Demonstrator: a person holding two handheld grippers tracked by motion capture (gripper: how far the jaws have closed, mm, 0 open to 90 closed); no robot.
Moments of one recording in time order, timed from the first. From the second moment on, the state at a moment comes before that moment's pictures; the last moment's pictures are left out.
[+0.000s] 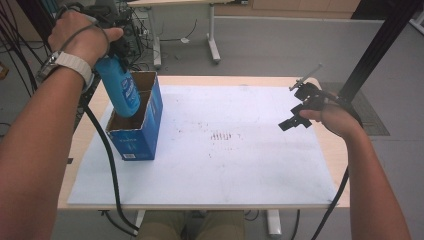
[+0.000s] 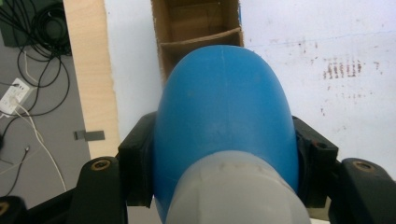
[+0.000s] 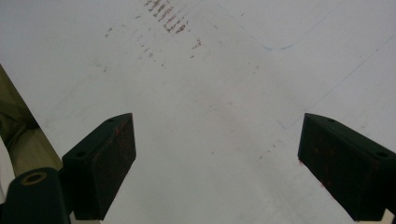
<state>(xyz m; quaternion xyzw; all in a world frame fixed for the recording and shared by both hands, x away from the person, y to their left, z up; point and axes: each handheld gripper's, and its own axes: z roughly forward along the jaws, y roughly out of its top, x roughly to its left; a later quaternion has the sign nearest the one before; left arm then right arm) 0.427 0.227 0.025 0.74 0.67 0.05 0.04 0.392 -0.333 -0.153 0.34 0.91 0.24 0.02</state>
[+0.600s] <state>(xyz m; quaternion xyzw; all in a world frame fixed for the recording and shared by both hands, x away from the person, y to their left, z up) 0.436 0.228 0.000 0.74 0.67 0.04 0.04 0.396 -0.333 -0.157 0.34 0.91 0.23 0.01</state>
